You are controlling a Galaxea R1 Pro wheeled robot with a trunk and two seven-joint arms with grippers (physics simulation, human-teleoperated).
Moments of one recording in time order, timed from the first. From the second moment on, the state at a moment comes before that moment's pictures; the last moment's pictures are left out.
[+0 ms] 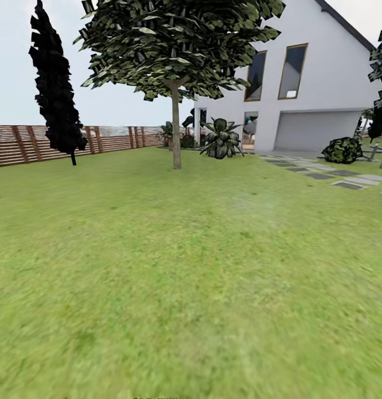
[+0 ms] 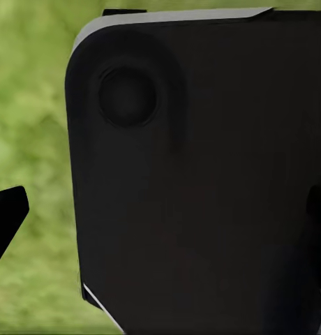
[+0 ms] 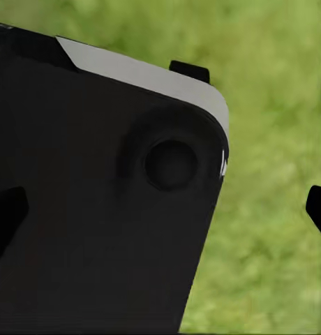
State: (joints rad) left arm 0.01 -0.02 0.01 -0.08 0.01 0.00 0.00; right arm -0.09 0.01 0.03 -0.02 0.20 0.01 0.00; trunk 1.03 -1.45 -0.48
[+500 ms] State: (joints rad) left arm 0.01 -0.02 0.01 -0.08 0.01 0.00 0.00; right arm -0.09 0.01 0.03 -0.02 0.23 0.01 0.00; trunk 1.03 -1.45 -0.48
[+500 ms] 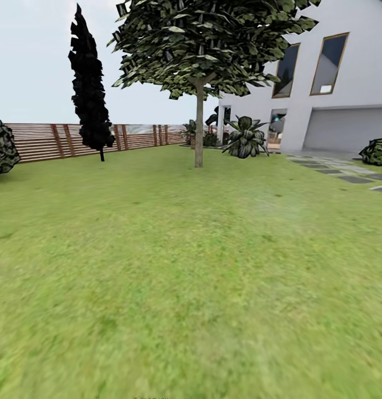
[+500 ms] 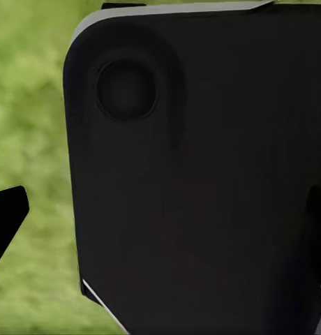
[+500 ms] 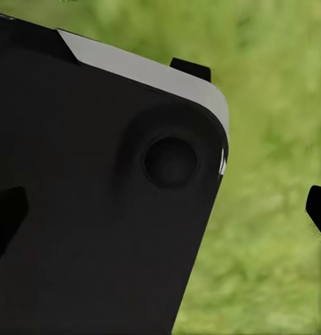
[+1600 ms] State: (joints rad) left arm 0.01 -0.02 0.01 -0.08 0.01 0.01 -0.01; right arm -0.09 0.01 0.02 -0.02 0.23 0.00 0.00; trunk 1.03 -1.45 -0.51
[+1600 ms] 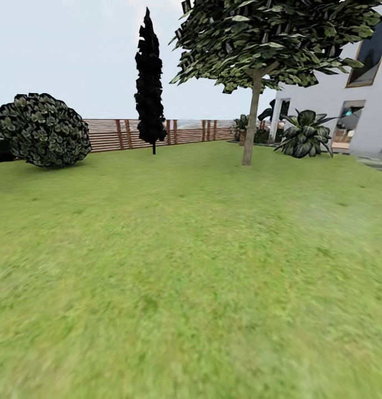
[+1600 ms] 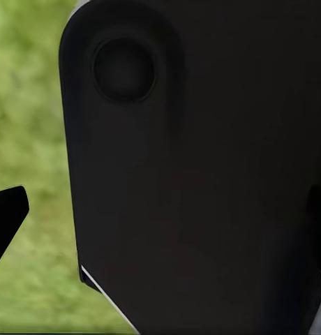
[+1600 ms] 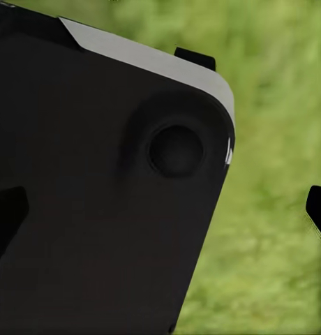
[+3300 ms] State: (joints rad) left arm 0.01 -0.02 0.01 -0.08 0.01 0.01 -0.01; right arm -0.09 0.01 0.02 -0.02 0.23 -0.01 0.00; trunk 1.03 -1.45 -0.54
